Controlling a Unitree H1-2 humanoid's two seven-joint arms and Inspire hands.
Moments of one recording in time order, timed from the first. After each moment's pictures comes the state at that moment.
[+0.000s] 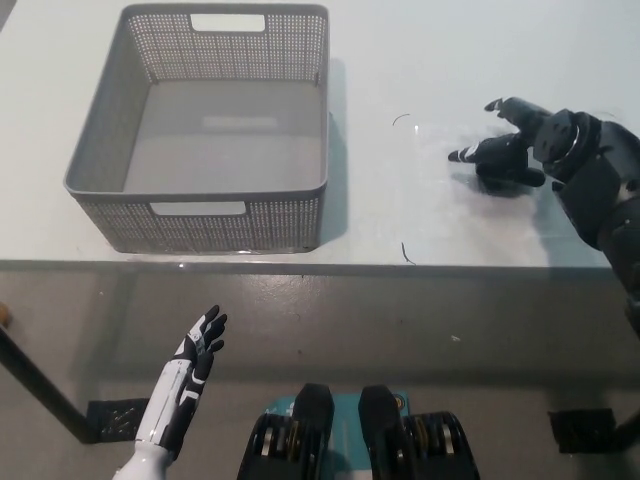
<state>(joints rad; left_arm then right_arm) -0.03 0.11 -0.05 0.20 0.08 -0.39 -0.05 -1.22 -0.25 0.41 1.37 -0.46 0.15 0.21</state>
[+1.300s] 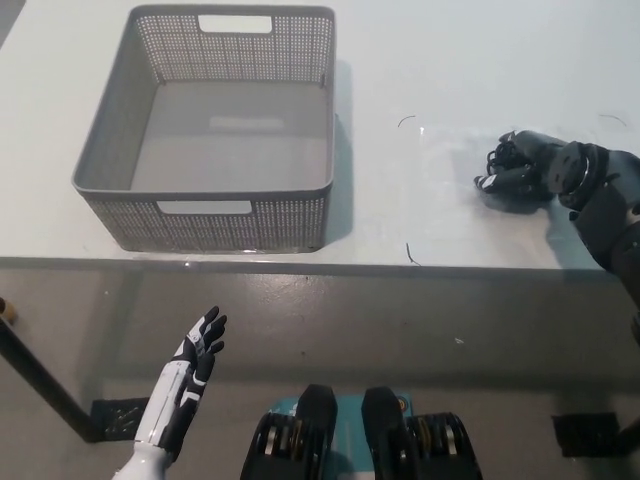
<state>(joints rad) -0.02 0.11 -0.05 0.20 0.06 -0.40 -0.06 -1.19 -0.28 0.52 1.43 -0.48 0.11 0.22</state>
